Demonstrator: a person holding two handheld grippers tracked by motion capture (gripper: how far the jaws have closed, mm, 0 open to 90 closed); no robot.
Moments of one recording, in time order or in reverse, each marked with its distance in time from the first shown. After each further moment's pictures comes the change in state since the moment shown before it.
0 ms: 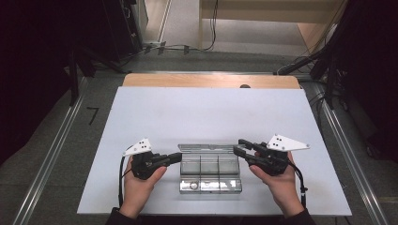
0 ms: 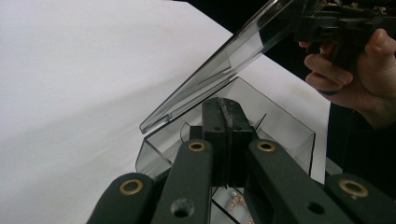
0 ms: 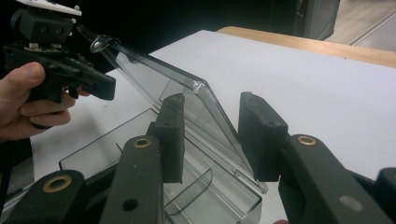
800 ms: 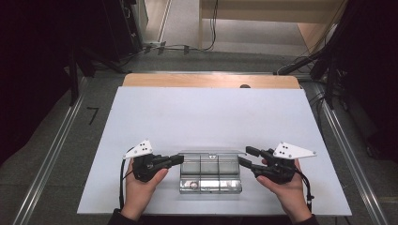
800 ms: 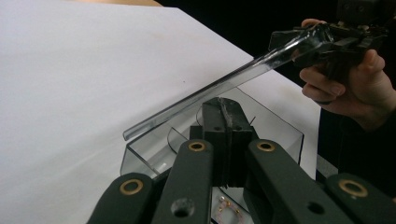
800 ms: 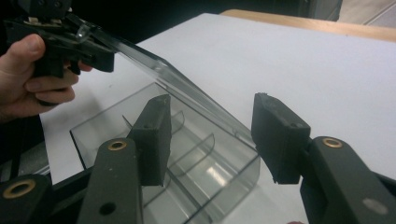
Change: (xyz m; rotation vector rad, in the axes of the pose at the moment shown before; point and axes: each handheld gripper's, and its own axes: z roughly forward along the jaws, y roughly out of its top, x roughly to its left) left arm -0.009 -0.002 0.001 -0.012 -0.024 0.023; right arm -0.001 -0.019 -0.020 0.047 0.009 0.017
